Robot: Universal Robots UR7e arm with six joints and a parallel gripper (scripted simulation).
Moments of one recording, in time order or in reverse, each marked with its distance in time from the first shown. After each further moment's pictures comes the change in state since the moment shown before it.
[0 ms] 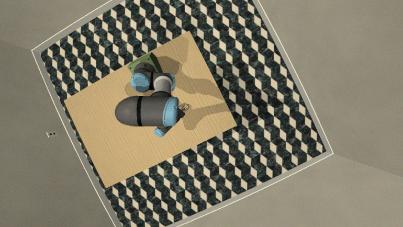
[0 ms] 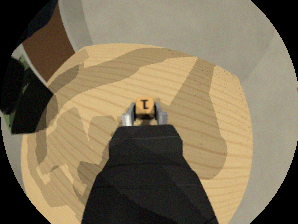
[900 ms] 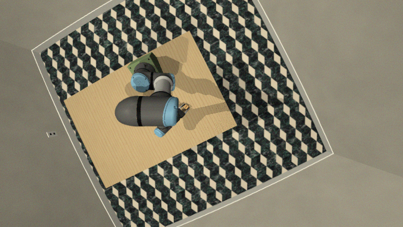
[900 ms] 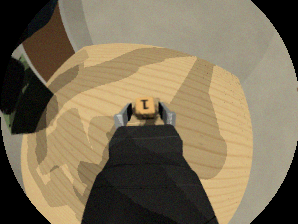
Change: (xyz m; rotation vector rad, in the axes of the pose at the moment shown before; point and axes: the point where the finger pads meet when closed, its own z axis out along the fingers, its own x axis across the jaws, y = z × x) arm 0.000 0.000 0.000 0.000 0.000 0.000
